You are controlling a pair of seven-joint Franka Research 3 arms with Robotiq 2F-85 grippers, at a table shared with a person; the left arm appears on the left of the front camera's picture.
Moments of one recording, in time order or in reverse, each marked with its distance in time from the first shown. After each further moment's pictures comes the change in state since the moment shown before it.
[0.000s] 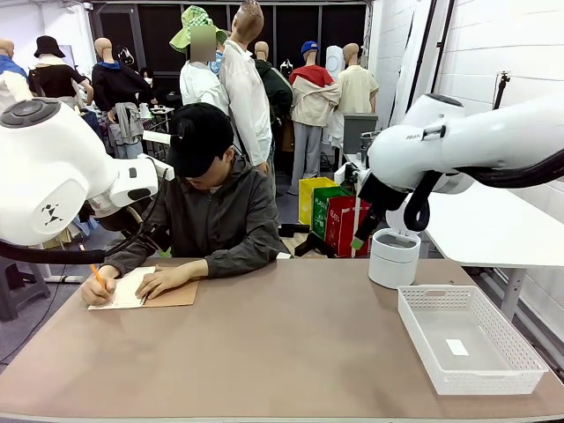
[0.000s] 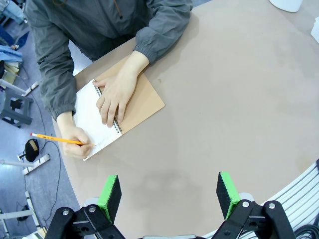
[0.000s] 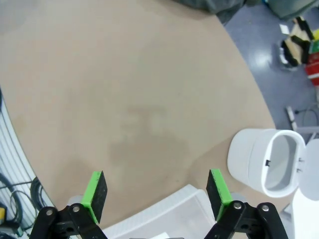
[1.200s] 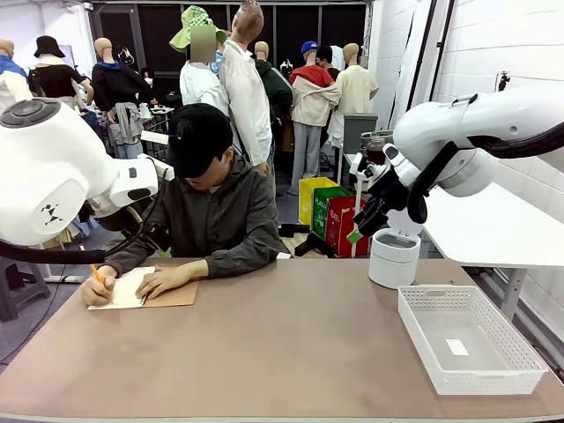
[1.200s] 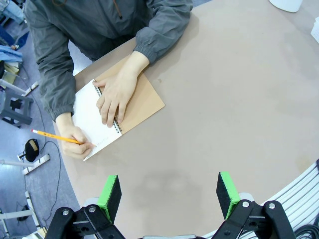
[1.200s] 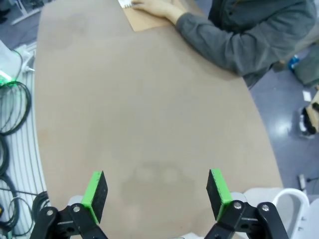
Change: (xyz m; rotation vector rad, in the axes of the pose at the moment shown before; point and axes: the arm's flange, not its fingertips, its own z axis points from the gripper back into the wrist) left arm 0.000 0.000 0.000 0.000 0.000 0.000; right arm -0.012 -0.010 0.001 0.154 -0.290 0.152
